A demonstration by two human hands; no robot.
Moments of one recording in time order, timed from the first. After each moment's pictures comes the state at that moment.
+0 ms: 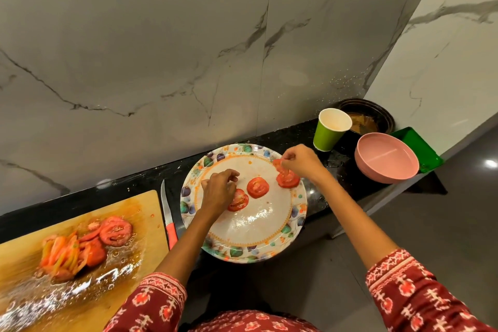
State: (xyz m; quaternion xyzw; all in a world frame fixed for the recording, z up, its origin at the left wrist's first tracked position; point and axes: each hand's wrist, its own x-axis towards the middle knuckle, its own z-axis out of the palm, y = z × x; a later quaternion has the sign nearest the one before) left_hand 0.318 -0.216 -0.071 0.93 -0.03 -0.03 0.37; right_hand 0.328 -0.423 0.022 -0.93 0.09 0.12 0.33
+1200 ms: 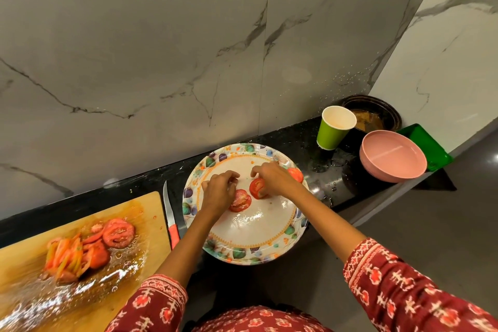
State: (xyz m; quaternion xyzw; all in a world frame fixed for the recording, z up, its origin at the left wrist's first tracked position) left_hand 0.321 -0.212 -0.073 0.94 -0.04 -0.03 0.34; right_hand 0.336 -0.373 -0.026 -0.97 -0.12 0.20 0.12
